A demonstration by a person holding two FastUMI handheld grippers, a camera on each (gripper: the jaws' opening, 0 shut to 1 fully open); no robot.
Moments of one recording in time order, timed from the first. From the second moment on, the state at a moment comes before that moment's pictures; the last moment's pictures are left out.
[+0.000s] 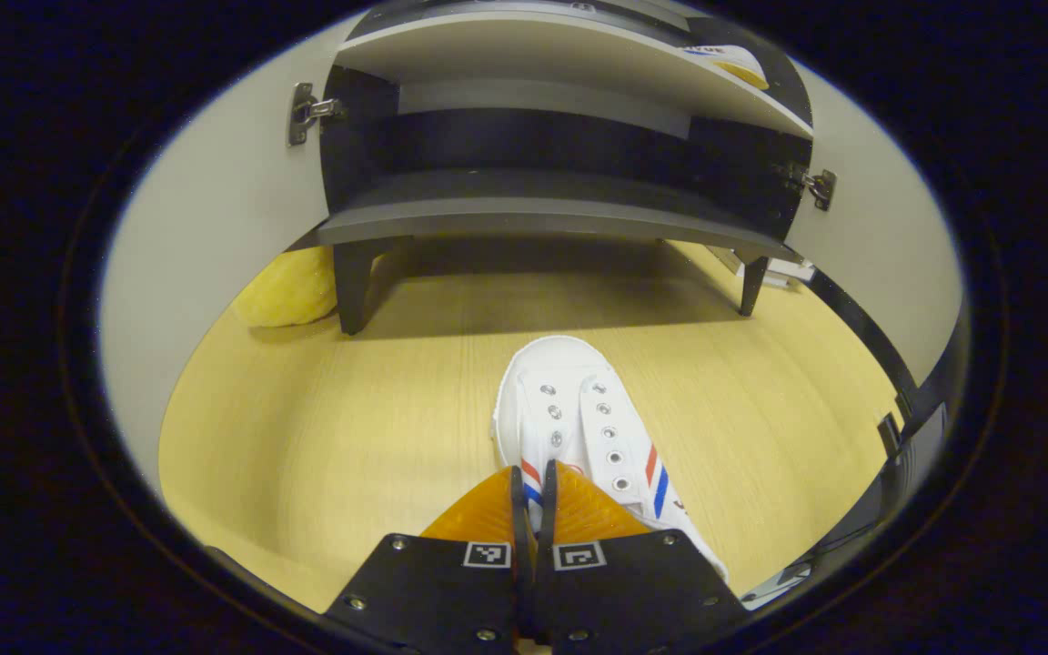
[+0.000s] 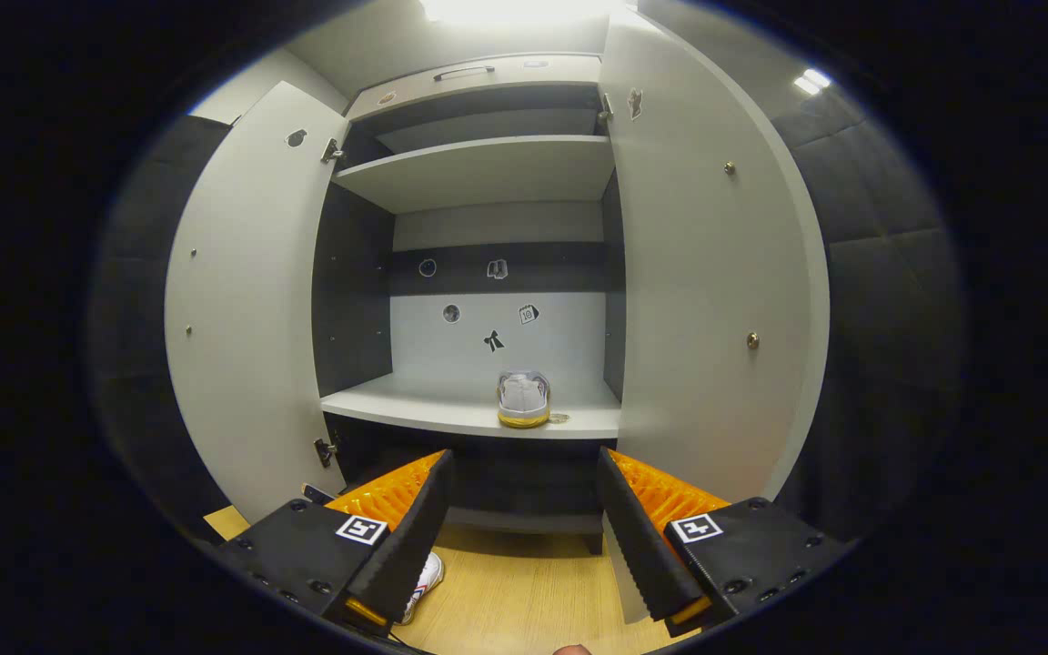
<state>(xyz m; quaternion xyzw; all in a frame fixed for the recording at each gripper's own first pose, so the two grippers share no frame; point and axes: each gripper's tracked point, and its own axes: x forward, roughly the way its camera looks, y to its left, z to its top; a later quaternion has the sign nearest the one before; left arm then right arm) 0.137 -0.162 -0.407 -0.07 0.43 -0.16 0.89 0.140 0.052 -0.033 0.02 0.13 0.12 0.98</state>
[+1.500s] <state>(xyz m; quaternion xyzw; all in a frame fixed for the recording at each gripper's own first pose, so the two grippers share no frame) 0.150 -0.133 -0.340 -0.12 0.17 -0.17 0.96 0.117 0.035 -0.005 0.03 0.10 0.14 0.99</state>
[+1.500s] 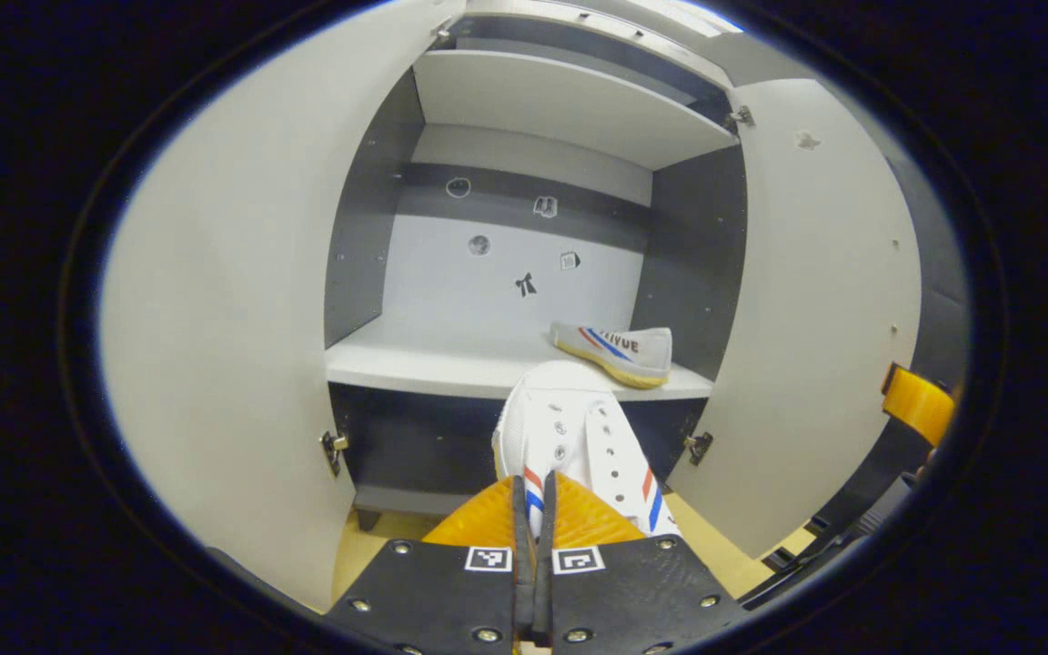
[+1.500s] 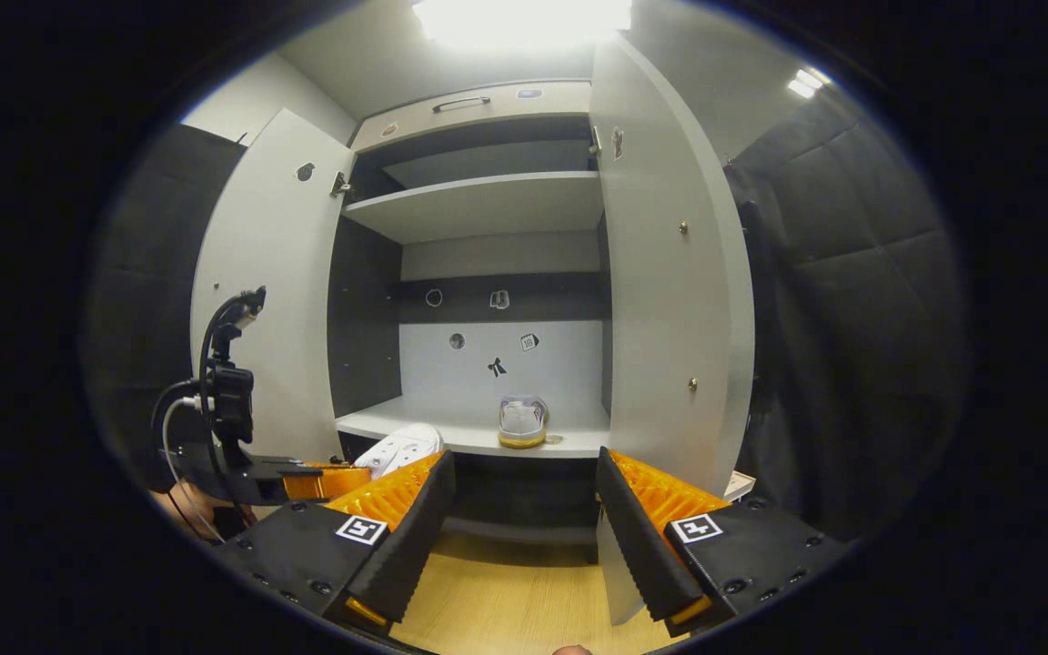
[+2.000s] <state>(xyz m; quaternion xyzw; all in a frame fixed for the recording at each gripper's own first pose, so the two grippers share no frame) 0.146 -0.129 -0.331 -0.13 0.12 -0.15 0.97 0.115 0.019 -0.019 0.03 0.11 0.13 0.99</state>
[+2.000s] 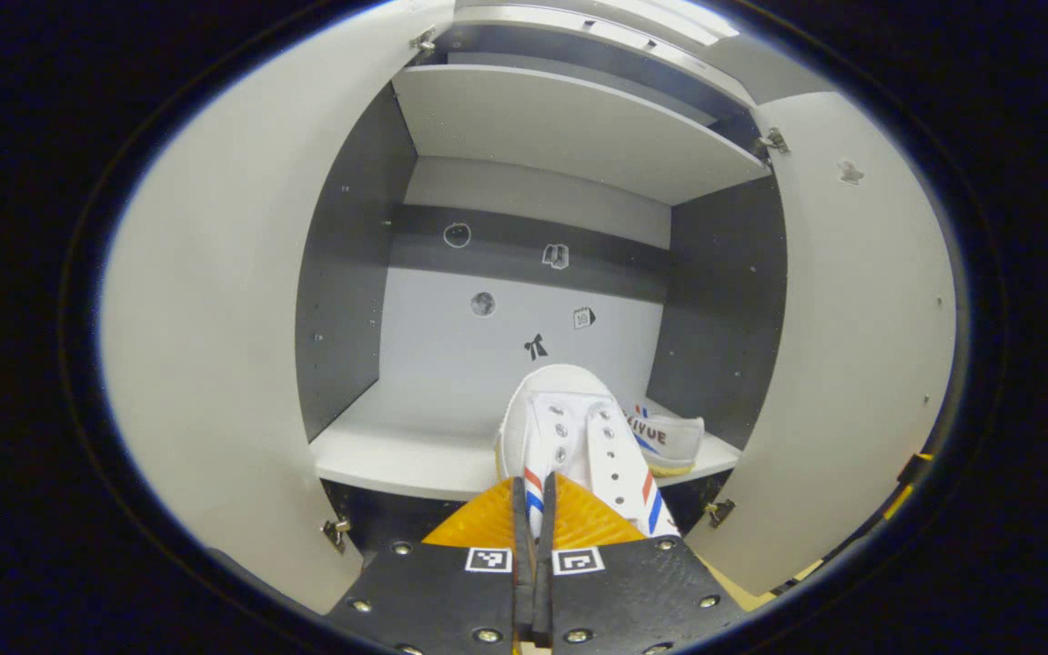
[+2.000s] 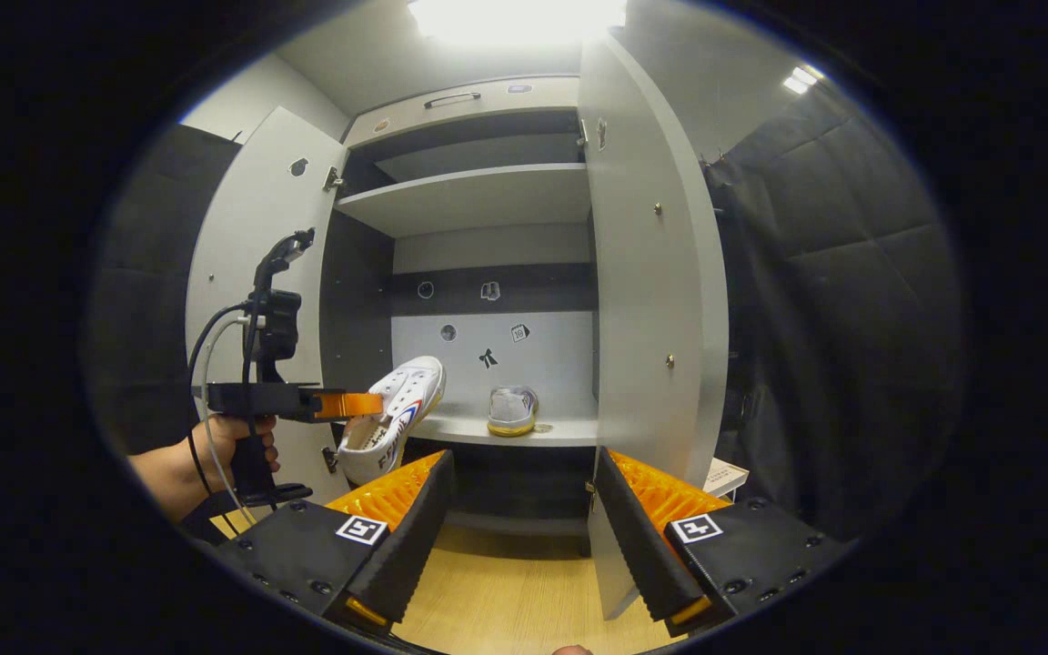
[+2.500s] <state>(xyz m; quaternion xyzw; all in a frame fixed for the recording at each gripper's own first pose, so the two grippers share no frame) 0.145 -0.129 -0.332 -0.11 0.11 -0.13 0.98 0.120 0.017 -0.041 0.02 0.13 0.13 0.98</state>
